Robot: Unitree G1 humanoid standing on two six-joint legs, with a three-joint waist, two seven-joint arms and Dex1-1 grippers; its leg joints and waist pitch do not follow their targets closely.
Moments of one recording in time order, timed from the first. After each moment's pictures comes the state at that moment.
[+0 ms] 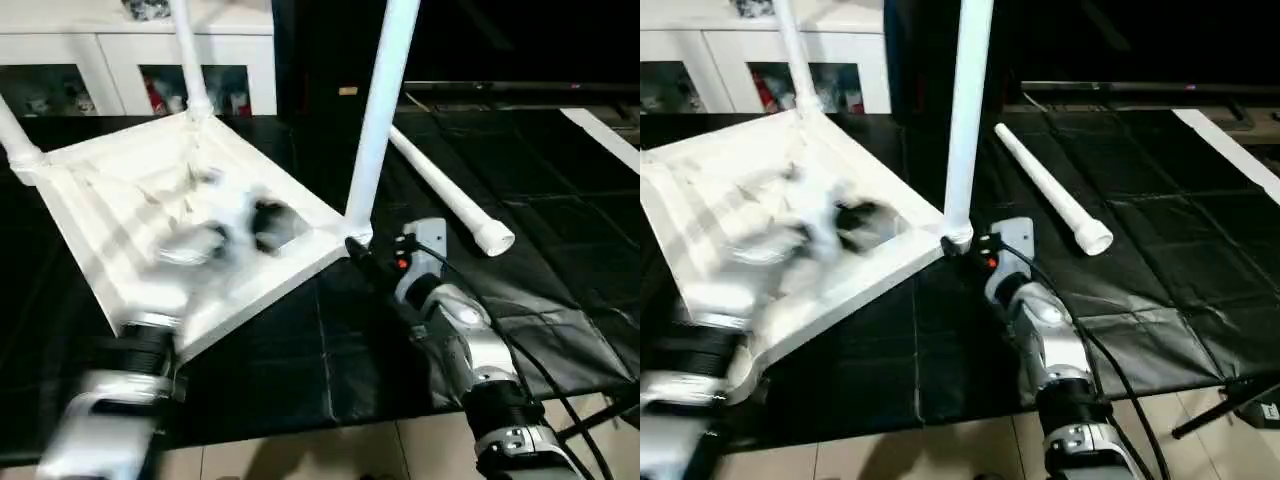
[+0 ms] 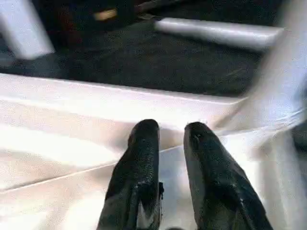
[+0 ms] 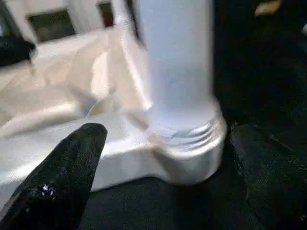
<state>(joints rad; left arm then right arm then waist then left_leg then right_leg) -0.62 0.34 0.02 0.39 -0.02 0.36 -0.57 -0.45 -0.02 -0.04 0.55 0.18 0.09 0.46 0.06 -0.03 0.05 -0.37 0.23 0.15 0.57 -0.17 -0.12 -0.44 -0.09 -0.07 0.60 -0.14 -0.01</state>
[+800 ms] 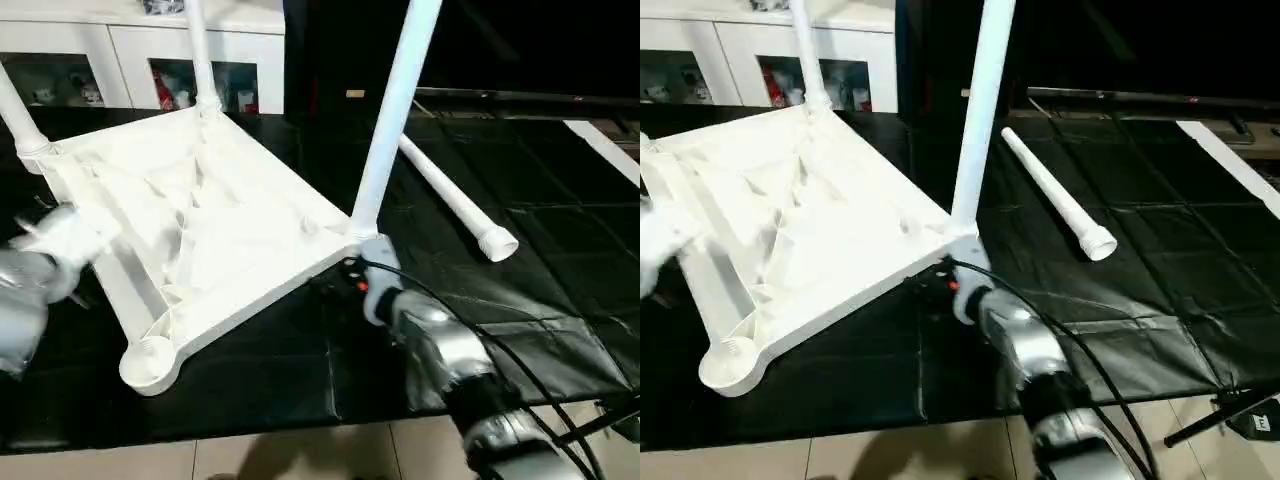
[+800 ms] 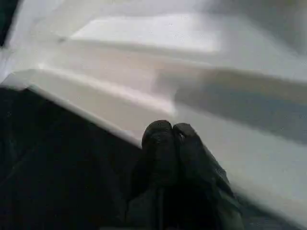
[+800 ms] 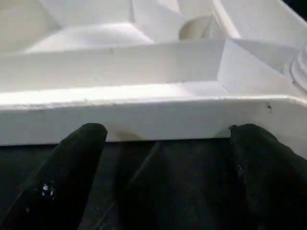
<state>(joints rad) -0.37 0.81 -0.06 0.23 0.24 0.60 -0.65 -0.55 0.00 0.12 0.69 0.07 0.20 0.51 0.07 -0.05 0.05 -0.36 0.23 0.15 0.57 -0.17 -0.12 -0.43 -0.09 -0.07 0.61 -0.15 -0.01</state>
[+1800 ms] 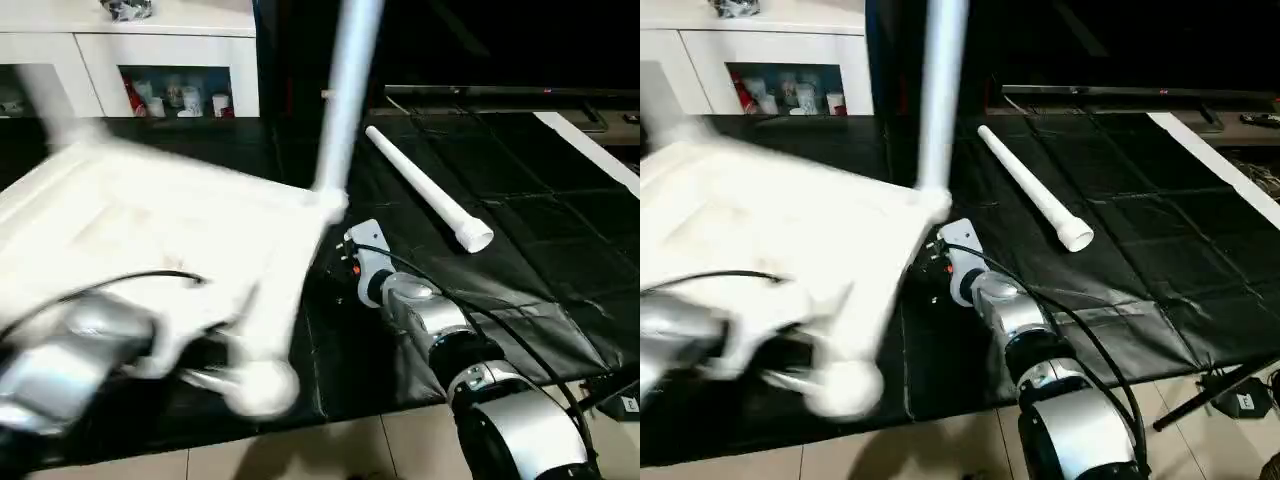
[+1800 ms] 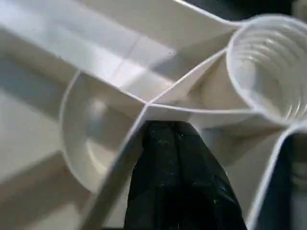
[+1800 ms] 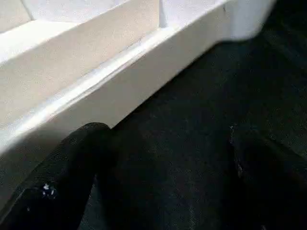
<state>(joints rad) -0.31 0.69 -0.32 -0.11 -0.02 0.67 -1.12 -0.76 0.03 0.06 1.06 0.04 0.07 0.43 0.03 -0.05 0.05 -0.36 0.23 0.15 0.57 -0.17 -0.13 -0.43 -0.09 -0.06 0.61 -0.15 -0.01</state>
